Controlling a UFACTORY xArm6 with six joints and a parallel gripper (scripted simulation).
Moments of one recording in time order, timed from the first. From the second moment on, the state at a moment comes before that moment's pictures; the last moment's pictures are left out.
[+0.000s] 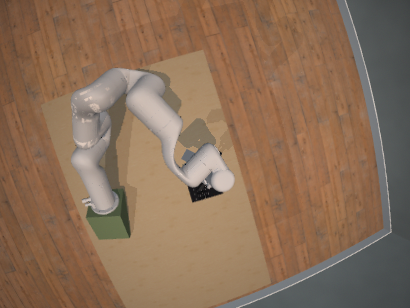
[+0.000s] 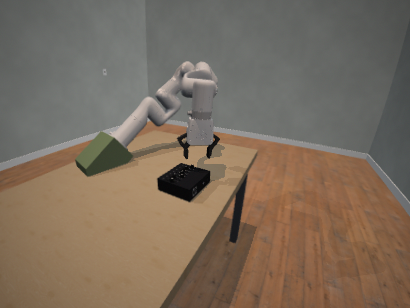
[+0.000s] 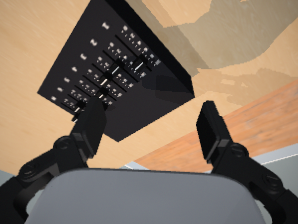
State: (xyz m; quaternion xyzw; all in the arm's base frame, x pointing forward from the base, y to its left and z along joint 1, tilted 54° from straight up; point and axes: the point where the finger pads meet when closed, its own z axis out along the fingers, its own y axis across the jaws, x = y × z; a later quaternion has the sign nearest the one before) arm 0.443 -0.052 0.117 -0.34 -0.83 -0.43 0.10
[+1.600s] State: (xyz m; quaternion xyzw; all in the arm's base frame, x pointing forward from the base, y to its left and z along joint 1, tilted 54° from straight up) arm 0.444 -0.048 0.117 -0.02 -0.89 -0.45 -0.09
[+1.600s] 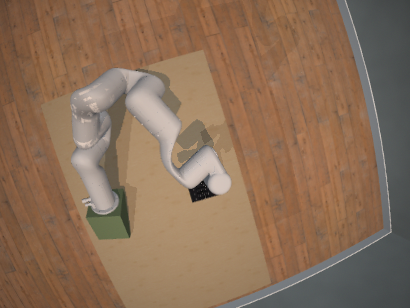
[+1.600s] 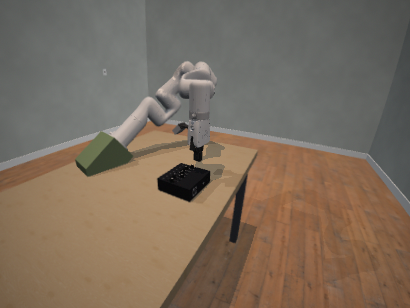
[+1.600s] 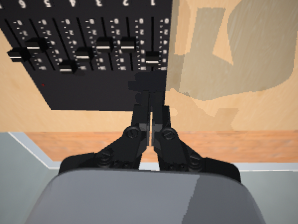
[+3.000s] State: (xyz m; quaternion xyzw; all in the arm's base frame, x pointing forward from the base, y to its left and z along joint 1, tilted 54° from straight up) arm 0.446 -0.034 0.106 -0.01 -0.89 -0.45 -0.09
